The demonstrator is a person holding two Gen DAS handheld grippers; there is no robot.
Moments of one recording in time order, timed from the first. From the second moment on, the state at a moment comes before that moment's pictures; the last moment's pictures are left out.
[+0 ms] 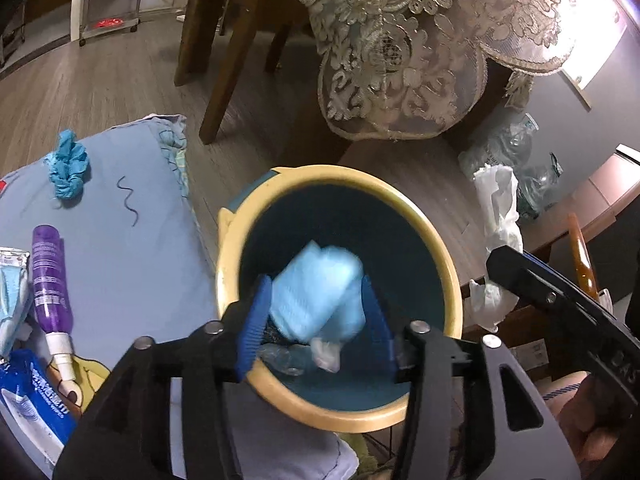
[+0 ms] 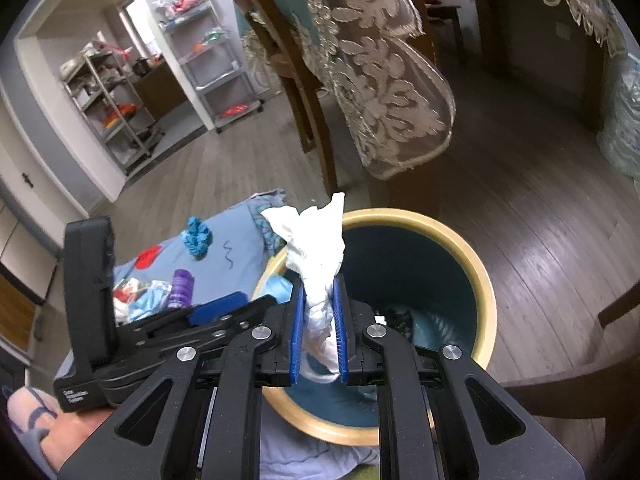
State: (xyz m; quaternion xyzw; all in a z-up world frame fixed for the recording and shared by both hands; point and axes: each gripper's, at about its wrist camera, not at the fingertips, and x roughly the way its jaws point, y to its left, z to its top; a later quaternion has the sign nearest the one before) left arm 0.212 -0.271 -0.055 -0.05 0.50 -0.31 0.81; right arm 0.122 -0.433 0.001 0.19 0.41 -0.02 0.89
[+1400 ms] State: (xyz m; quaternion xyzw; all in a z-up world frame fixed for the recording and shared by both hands) left arm 0.220 -0.054 -0.013 -0.09 0.44 -0.15 0.88; right arm 0.135 -0.402 -0.005 0.17 0.41 0.00 0.89
